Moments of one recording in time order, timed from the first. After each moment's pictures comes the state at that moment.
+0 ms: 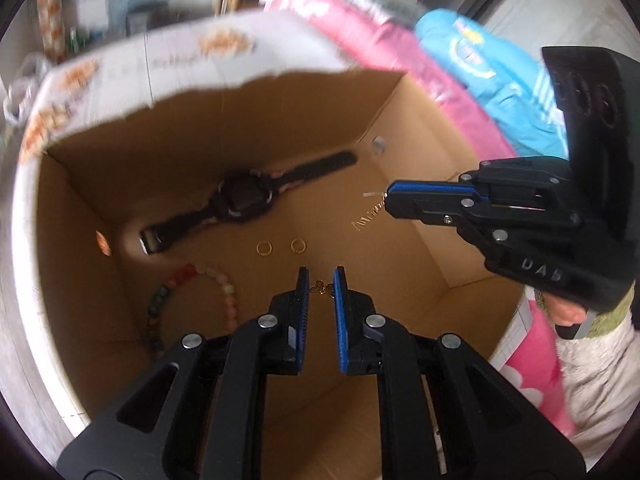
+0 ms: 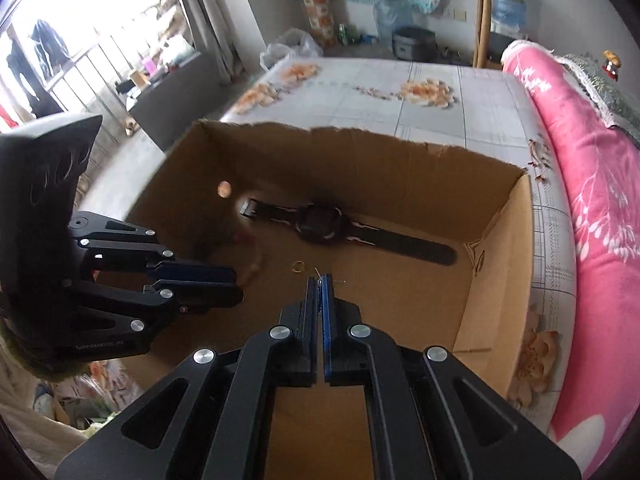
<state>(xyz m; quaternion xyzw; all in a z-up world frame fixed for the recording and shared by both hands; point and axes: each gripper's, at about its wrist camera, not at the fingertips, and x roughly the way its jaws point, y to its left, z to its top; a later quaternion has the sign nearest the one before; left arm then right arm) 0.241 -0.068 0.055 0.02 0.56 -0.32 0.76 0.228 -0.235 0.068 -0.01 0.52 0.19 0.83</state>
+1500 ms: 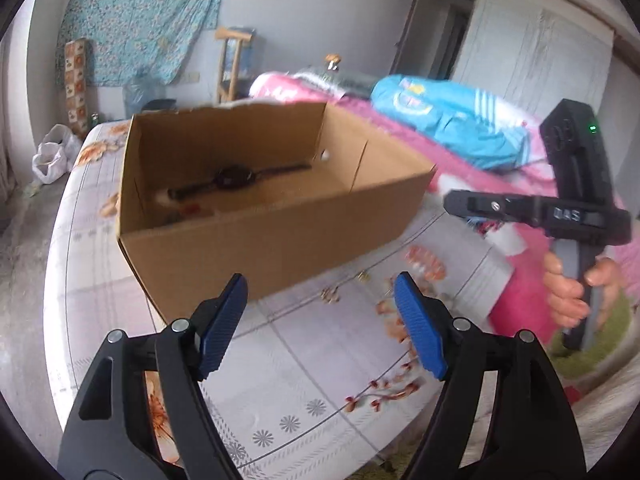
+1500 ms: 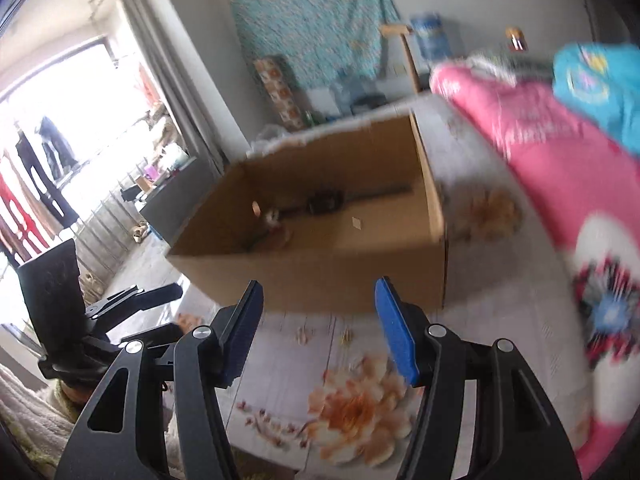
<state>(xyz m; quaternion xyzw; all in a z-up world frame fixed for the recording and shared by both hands) 0.028 -0.021 0.057 0.03 0.35 -0.32 0.88 0.010 -0.269 0.055 0.17 0.39 0.12 0.90</state>
